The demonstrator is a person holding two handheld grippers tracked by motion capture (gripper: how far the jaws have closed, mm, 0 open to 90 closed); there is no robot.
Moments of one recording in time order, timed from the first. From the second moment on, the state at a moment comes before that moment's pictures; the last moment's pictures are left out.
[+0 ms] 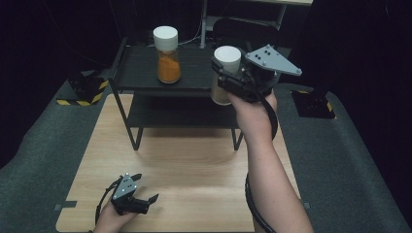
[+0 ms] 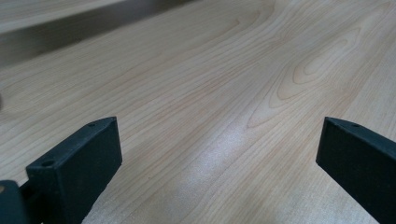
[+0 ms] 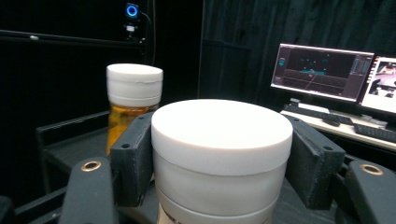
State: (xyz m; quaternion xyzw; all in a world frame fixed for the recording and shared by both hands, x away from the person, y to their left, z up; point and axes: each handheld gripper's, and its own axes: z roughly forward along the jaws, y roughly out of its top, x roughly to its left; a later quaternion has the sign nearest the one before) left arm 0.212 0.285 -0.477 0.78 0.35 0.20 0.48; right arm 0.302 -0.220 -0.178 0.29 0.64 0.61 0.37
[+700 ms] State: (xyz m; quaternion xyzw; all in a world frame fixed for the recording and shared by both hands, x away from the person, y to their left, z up) left arm 0.214 0.290 -0.479 0.77 0.35 0.20 0.49; right arm 0.361 -0.190 -0.168 0.31 0.64 0.59 0.38
